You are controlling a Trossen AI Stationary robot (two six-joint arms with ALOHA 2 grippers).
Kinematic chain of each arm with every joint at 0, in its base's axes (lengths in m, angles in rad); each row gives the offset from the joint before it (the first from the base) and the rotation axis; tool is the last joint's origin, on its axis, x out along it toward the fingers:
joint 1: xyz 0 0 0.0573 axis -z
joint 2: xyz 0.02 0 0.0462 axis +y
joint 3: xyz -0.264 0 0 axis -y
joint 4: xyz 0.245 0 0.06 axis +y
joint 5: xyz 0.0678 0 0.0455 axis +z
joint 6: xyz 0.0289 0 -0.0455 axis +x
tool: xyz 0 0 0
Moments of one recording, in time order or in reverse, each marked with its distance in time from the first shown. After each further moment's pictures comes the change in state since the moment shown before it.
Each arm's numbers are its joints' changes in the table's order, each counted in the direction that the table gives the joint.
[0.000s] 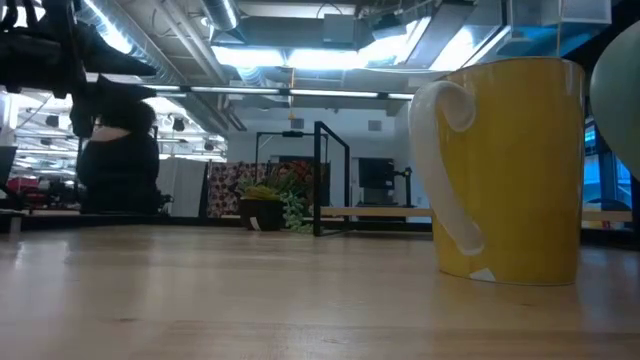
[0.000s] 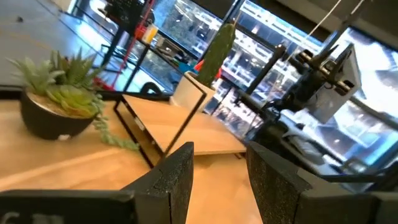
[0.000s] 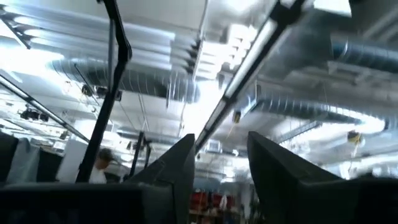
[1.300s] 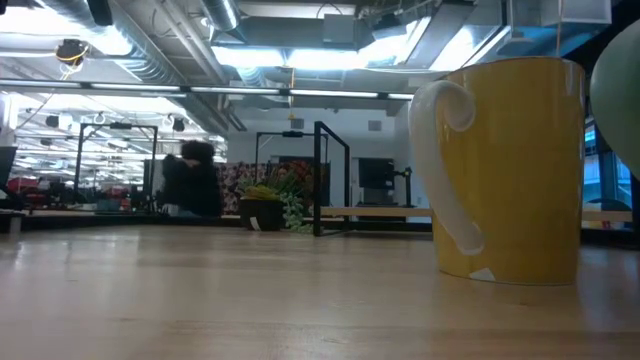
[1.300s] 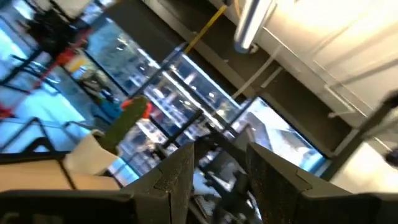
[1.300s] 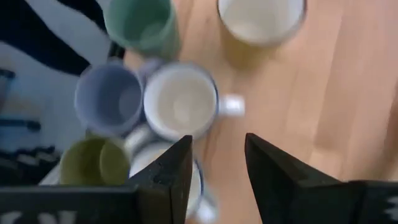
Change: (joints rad) left arm 0.000 0.245 0.401 -0.307 -0.147 0.128; right arm -0.520 1.075 0.864 1.690 0.021 0.781
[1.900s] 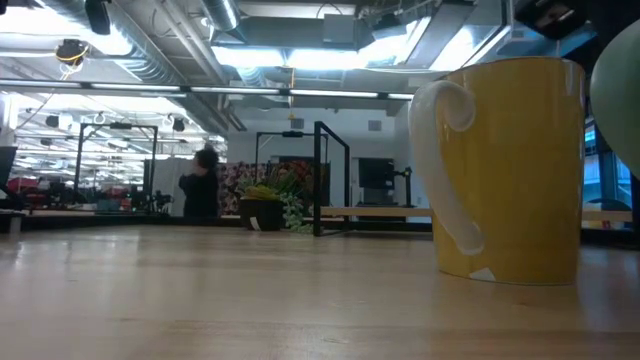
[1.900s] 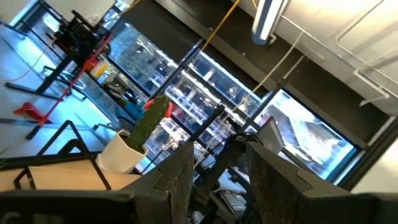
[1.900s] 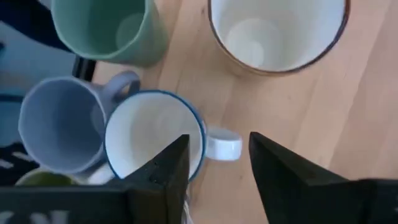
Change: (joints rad) left arm 0.000 -0.001 0.000 0.066 0.048 0.038; right arm 0.172 0.218 -0.012 -0.112 0.136 -0.178
